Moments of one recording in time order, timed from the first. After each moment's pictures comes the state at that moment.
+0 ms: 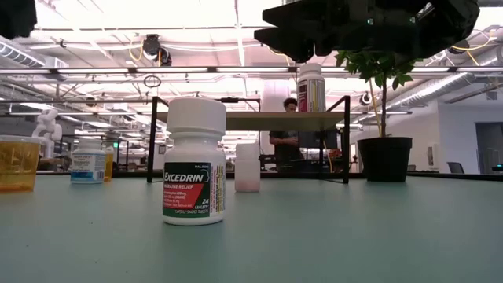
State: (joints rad) left arm -0.69 1.33 0.93 -0.94 0.29 -1.30; right arm 0.09 1.54 0.60 0.94 -0.06 -0.16
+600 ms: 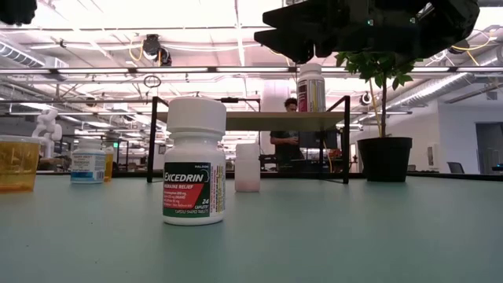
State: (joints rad) left arm -0.72 1.32 0.94 -0.88 0.25 -1.27; right arm 0.09 1.54 0.60 0.92 -0.06 -0.16
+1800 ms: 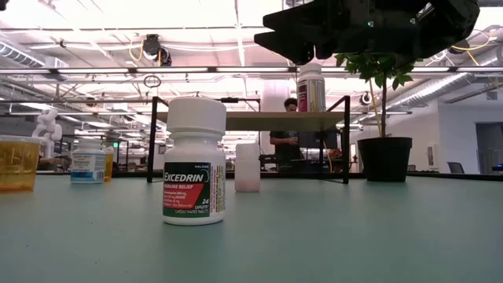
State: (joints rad) left arm -0.87 1.32 0.93 -0.89 0.04 -1.39; right arm 0.09 1.54 0.60 0.91 -0.06 -0.17
